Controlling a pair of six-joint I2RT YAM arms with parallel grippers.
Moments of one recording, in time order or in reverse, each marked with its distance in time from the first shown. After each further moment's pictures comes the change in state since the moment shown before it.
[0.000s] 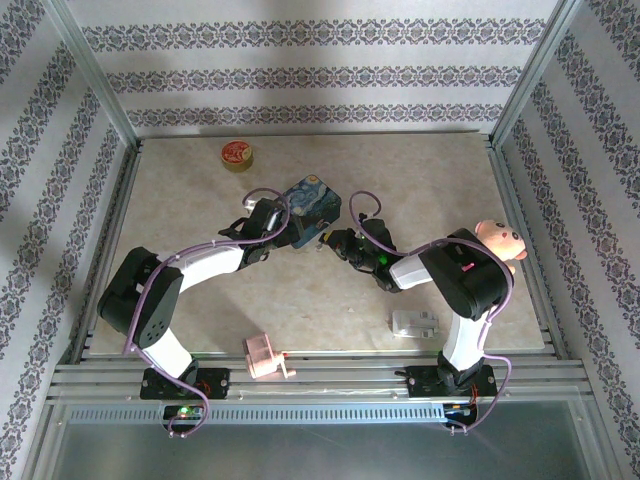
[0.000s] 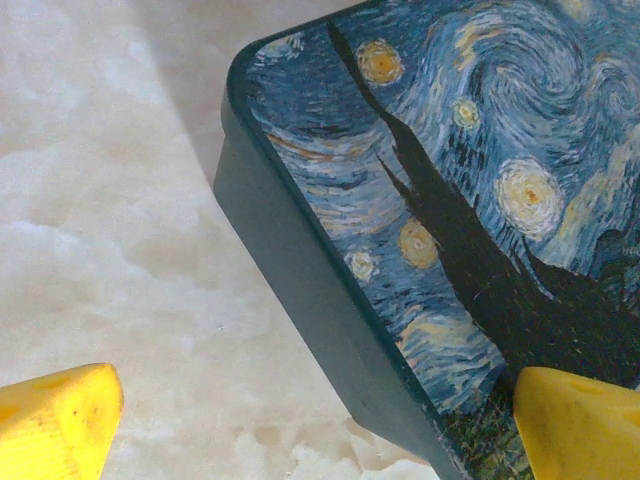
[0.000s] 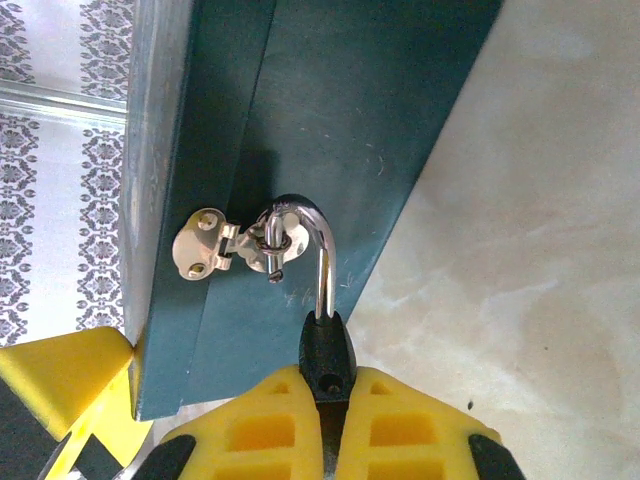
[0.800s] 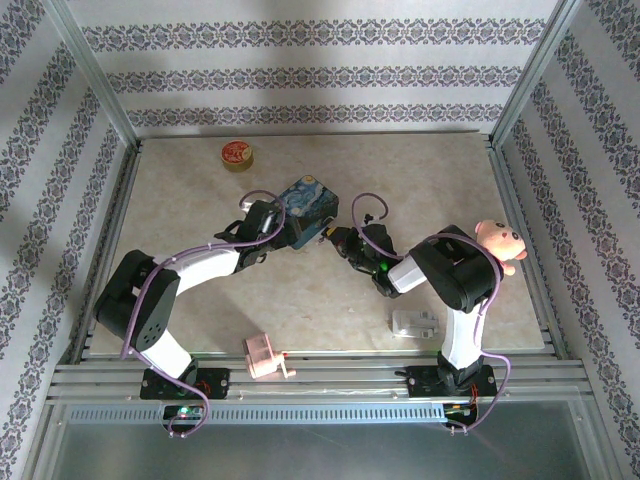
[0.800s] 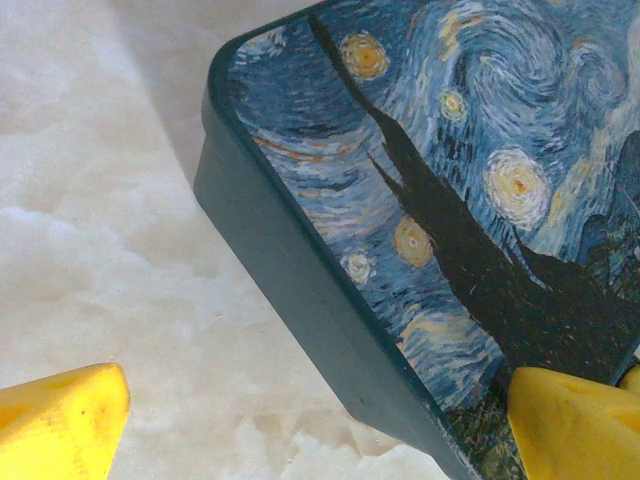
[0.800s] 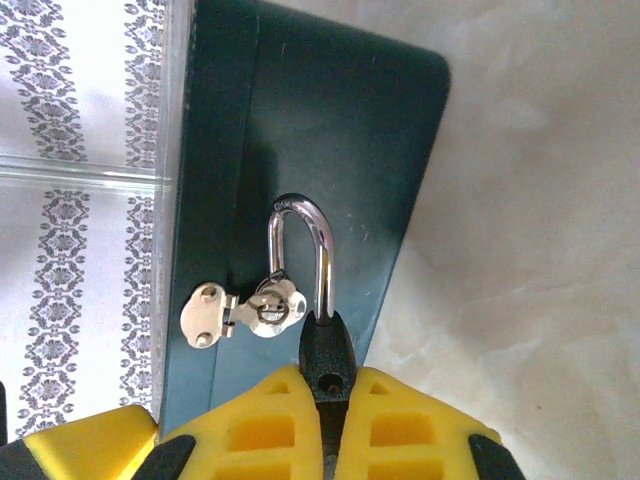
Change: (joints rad) left arm 0.020 -0.028 -0.047 0.044 0.049 -0.002; right arm 0.000 0.071 -0.040 0.211 0.098 0.112
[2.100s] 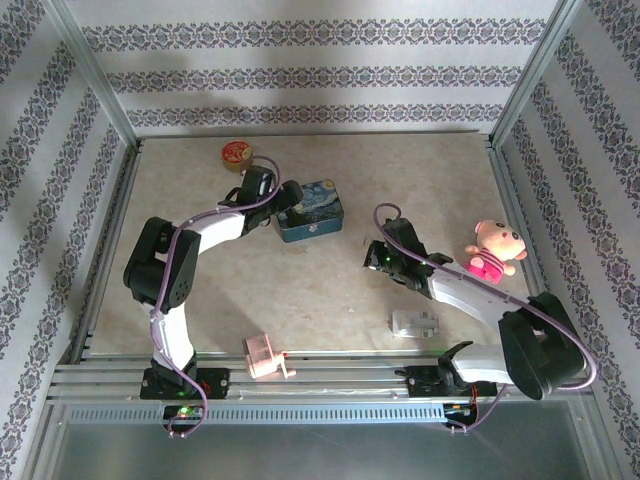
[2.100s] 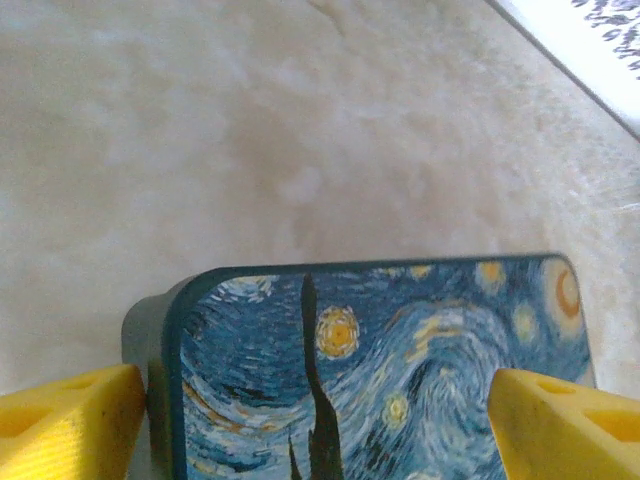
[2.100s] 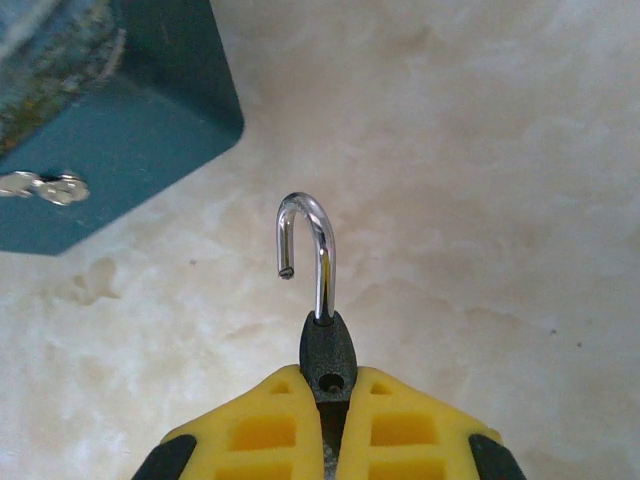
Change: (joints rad) left arm 0.151 0.296 0.332 0.115 0.236 -0.032; right arm -0.053 -0.602 0.031 -1.122 0.148 -0.570
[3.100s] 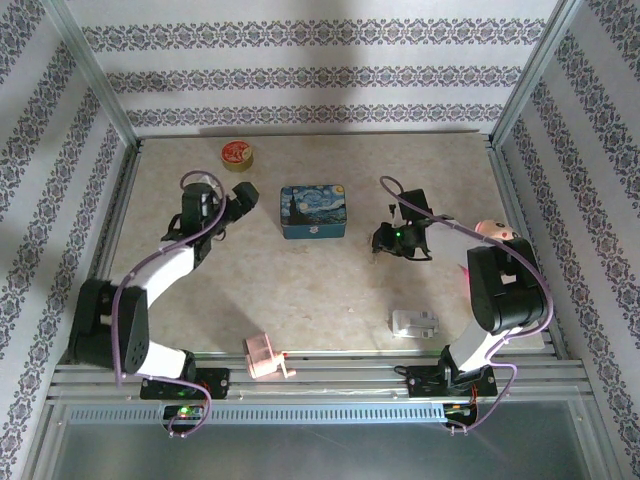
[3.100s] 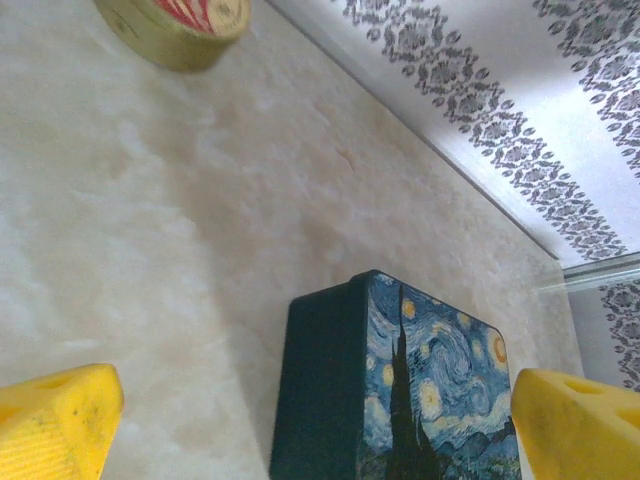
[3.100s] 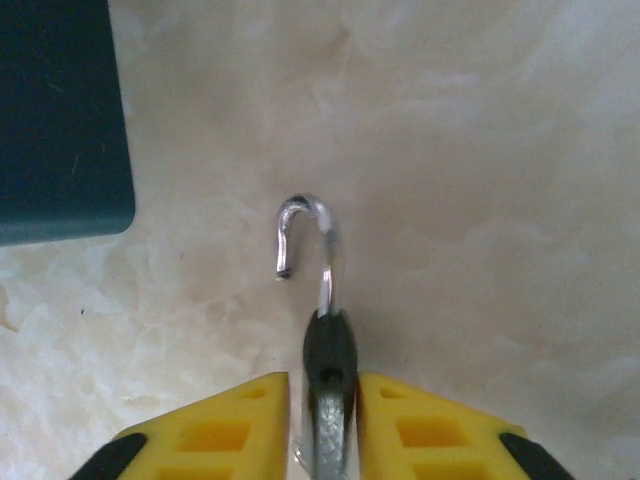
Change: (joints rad) left arm 0.211 -0.521 -0.438 0.119 0.063 0.011; right arm -0.261 0.352 0.281 -0.182 -0.300 -0.254
